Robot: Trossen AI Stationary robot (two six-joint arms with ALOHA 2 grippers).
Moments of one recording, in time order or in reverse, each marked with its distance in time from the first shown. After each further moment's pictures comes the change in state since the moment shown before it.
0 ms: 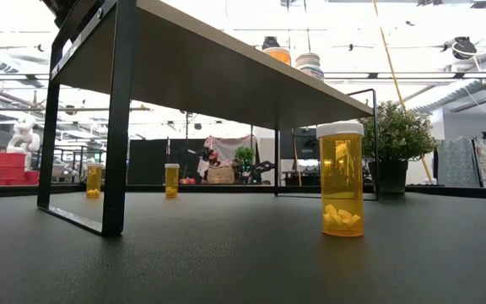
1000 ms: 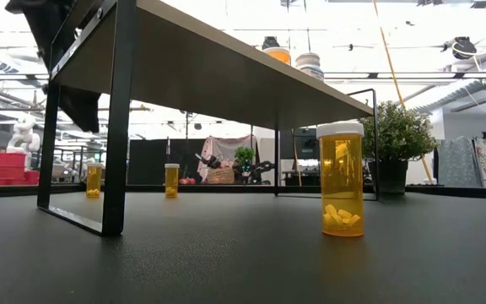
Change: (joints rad) left arm 0.472 -0.005 -0.194 -0.085 0.105 -0.037; right arm -0.025 -0.001 -0.021 0.065 -0.004 -0.021
